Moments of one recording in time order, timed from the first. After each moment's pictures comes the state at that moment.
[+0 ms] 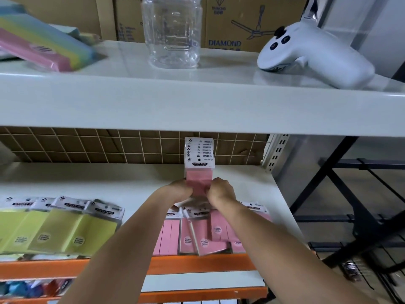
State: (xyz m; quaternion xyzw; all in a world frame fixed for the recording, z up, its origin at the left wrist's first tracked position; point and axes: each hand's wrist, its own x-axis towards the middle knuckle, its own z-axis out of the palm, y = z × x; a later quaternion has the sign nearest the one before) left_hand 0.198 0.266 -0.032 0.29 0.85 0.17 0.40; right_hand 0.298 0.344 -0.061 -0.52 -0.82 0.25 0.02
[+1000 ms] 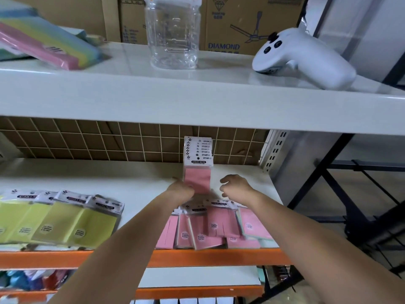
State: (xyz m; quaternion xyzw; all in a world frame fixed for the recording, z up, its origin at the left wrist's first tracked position) left_hand 0.219 0.257 -0.032 0.26 0.86 0.26 0.35; right_hand 0.348 0.376 -0.044 -0.47 -0.78 0.40 0.03
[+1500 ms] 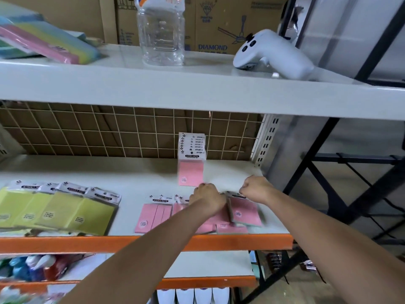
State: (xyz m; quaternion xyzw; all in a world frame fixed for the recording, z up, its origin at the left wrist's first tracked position) left_hand 0.319 0.262 -0.029 0.39 0.87 0.18 0.25; right_hand 0.424 0.395 -0.035 -0.50 -0.84 0.22 -0.06
